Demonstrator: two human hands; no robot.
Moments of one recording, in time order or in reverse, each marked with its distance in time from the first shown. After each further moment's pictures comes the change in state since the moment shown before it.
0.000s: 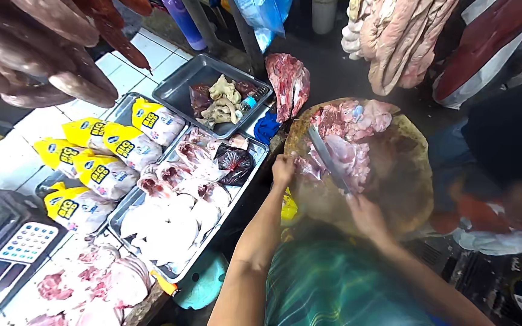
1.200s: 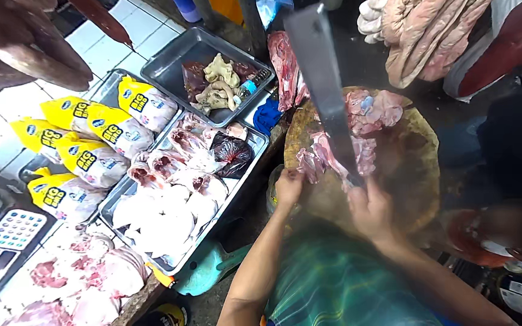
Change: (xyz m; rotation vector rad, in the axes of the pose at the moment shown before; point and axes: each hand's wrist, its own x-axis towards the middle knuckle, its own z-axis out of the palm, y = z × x) left_hand -0.082 -0.011 0.008 -0.093 -0.019 -0.096; right_hand 0.004 -0.068 -0.018 0.252 0.400 -0.588
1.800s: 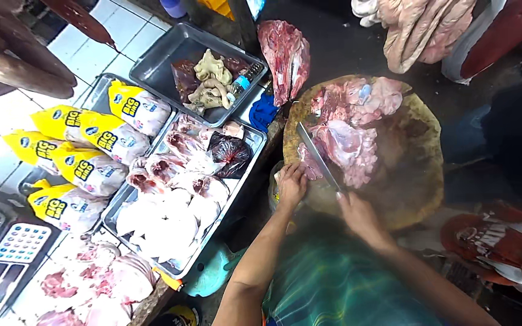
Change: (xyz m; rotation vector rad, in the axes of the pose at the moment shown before) left_hand 0.032 -0.059 0.022 0.495 0.107 0.653; right_hand -0.052 0.045 0.027 -0.328 -0.571 0.677
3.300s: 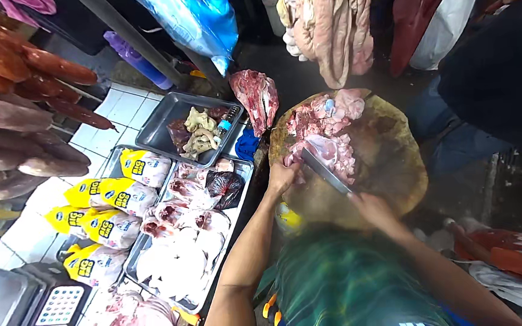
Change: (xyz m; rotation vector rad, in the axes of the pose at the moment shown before) left_hand 0.096 0.092 -0.088 -0.329 -0.349 -0.342; right_hand 0.009 0.074 -0.035 0.117 -0.054 0.179
